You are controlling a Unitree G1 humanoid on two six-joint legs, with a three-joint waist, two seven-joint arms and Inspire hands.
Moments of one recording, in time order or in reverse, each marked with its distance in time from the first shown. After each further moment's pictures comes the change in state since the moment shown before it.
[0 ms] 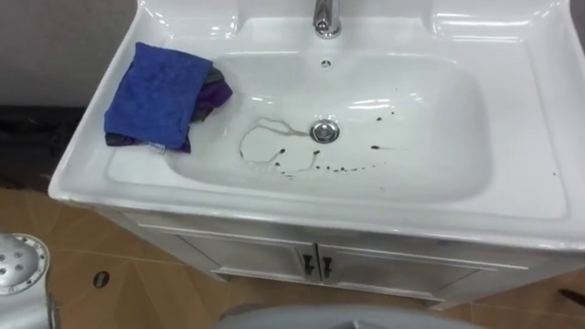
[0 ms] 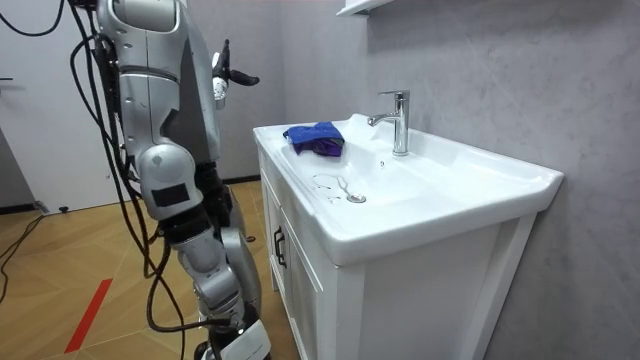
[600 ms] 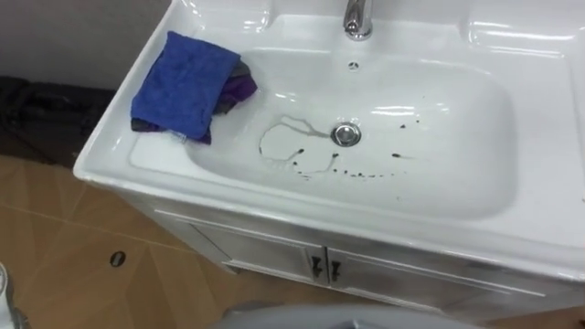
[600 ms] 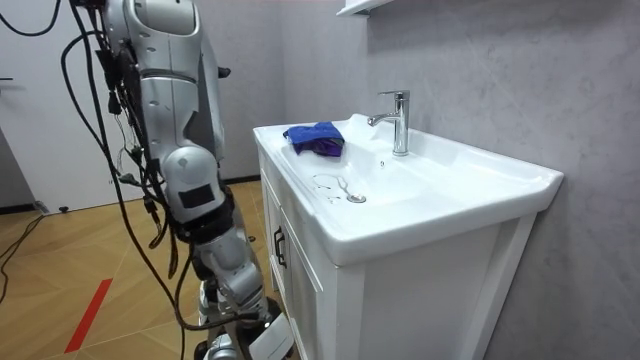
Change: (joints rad) left arm 0.007 -0.015 0.217 0.000 -0.047 -0.002 0.127; right arm -0.001 -0.017 -0.004 -0.007 0.053 -0.013 -0.048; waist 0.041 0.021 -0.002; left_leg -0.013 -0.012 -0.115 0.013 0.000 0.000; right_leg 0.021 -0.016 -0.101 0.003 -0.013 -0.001
